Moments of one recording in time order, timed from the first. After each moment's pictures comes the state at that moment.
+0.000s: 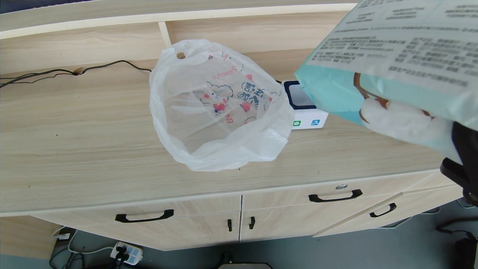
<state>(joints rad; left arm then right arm) 0.00 0.00 0.00 -0.02 0.00 0.03 0.94 1.20 -0.32 -1.57 0.16 2.15</state>
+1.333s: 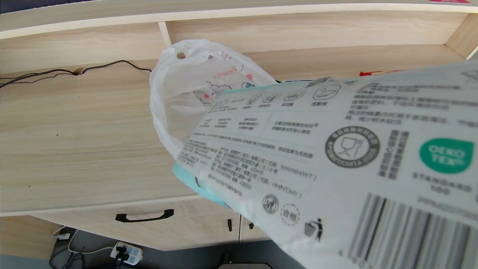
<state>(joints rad) 0.00 0.00 0.00 -0.02 0.00 0.03 1.08 1.48 -0.43 -1.57 0.16 2.45</state>
